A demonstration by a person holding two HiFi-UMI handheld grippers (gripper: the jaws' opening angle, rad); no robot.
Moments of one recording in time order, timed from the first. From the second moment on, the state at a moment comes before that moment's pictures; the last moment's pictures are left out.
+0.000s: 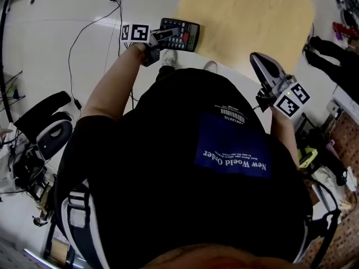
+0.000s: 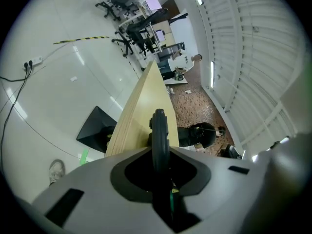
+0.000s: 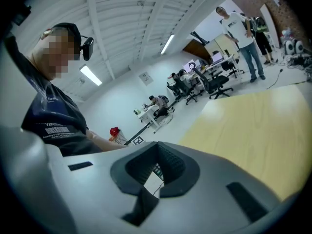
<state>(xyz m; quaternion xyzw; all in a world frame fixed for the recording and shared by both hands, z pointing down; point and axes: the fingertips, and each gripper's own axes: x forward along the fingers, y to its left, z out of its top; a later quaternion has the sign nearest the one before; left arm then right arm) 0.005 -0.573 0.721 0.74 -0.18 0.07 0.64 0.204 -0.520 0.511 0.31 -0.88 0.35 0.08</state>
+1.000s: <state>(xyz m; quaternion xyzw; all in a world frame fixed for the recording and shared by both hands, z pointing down) -0.015 -0.591 0.741 0.77 -0.30 0.26 0.49 0.175 -0.479 0.511 0.28 -0.88 0.36 0.08</state>
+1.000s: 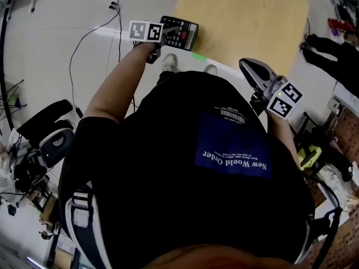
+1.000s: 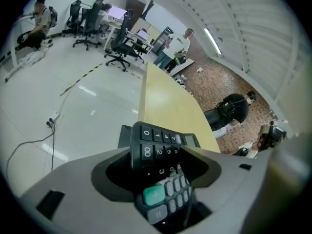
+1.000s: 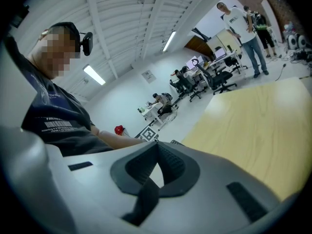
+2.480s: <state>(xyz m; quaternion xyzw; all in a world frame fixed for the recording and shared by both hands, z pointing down) -0.068 -0.625 0.753 0.71 -0.29 0.00 0.64 0.142 -0.488 0.513 0.28 -0.89 0.36 0.10</state>
